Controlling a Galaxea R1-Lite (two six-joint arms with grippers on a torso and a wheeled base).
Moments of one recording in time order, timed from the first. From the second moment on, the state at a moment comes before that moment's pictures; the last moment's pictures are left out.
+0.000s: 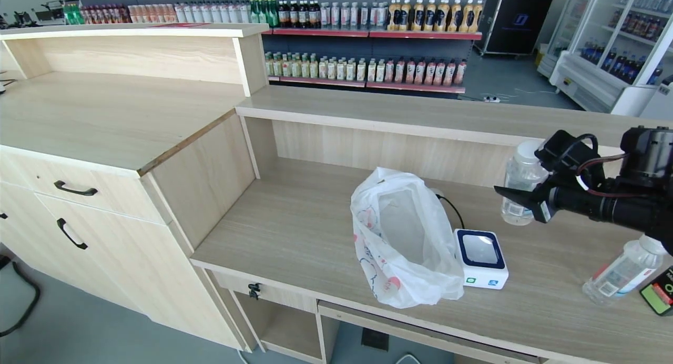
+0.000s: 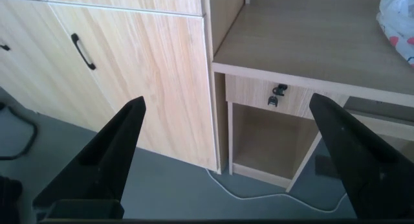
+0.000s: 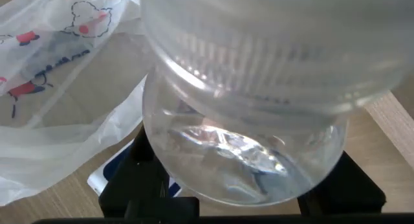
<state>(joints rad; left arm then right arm) 0.01 0.00 0.00 0.03 0.08 0.07 -0.02 1.72 -0.81 -0.67 0.40 -0.71</state>
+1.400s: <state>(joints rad) 0.01 0.00 0.00 0.03 0.08 0.08 0.09 2.09 -0.94 -1.05 0.56 -1.08</state>
